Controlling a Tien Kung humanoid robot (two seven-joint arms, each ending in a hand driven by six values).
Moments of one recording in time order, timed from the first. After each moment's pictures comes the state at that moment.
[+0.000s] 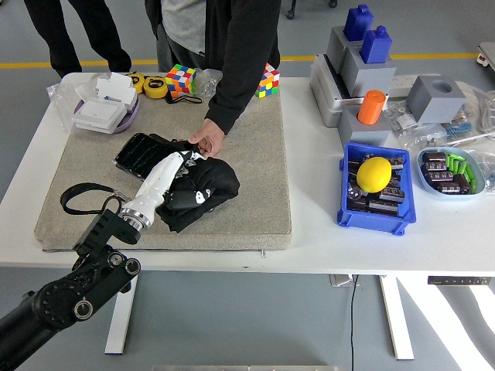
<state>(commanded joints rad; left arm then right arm) -0.41 0.15 -0.82 -1.06 1.61 0.35 -0.09 -0.05 -0.11 1.75 0.23 -1.50 0.01 0.19</state>
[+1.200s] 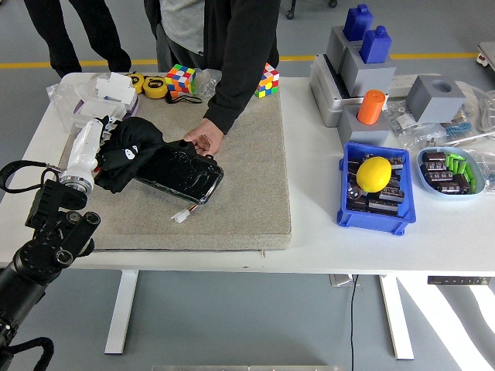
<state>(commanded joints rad) -0.54 0.10 -1.27 -0.65 1.74 0.37 -0.14 -0.04 -0.12 1.72 0.23 -1.49 0.01 0.19</state>
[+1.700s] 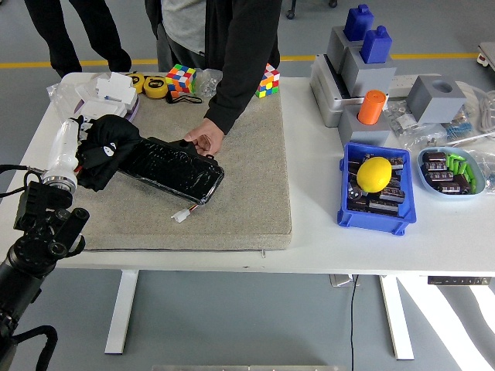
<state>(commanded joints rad) -0.57 0.08 -1.37 -0.56 1.76 0.41 -0.18 -0.05 -0.12 1.72 0.23 -1.49 0.01 0.19</state>
